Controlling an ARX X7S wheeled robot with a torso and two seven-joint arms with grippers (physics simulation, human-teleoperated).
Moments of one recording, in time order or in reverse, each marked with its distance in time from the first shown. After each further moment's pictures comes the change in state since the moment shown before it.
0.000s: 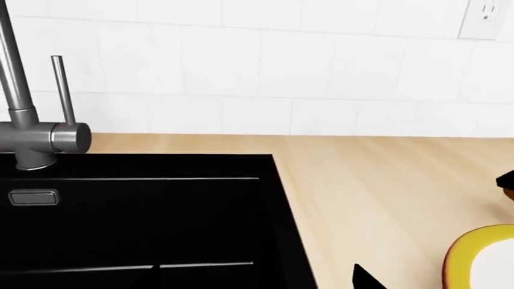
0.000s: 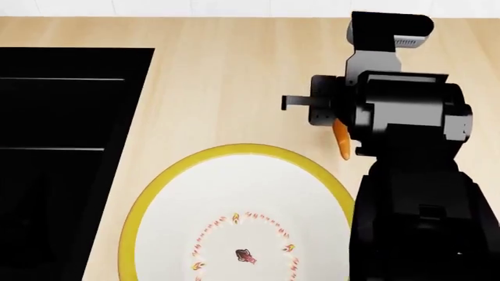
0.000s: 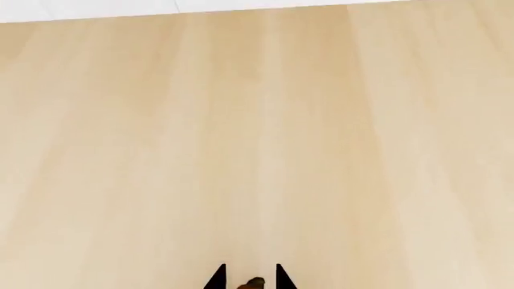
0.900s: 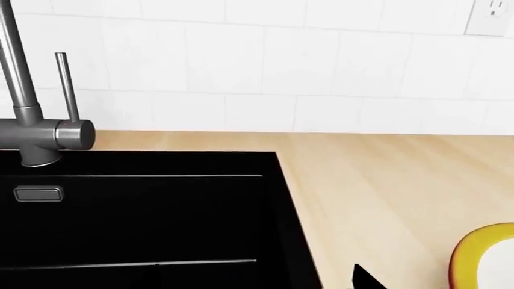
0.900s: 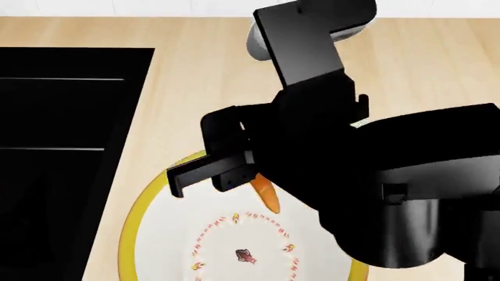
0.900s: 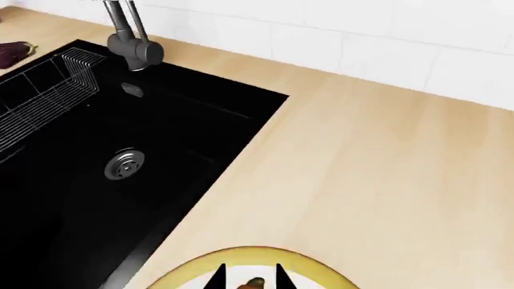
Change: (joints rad) left arm 0.001 -0.010 0.010 -0.007 -0.007 0.006 -0.020; right arm -0.300 0.342 -0.302 -1.430 1.833 0.598 1.027
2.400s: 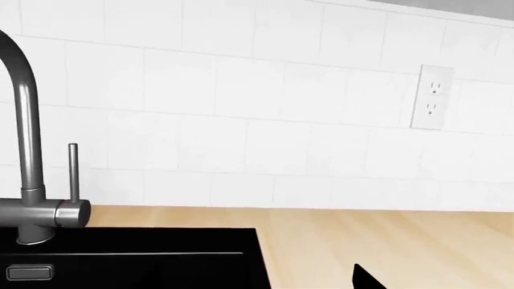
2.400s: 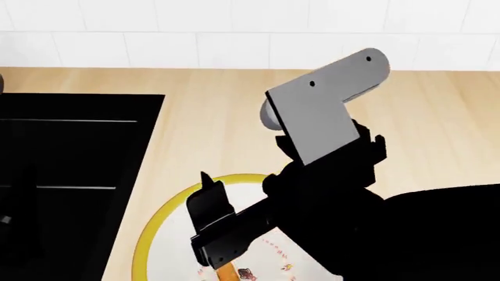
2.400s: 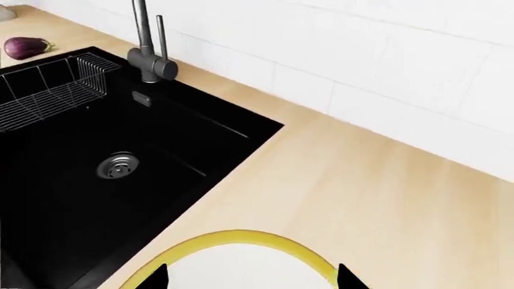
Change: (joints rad) left arm 0.027 -0.008 -0.041 0.027 -0.061 0.080 0.022; right arm -0.174 0.112 0.038 -0.253 -0.084 -0.008 -0.112
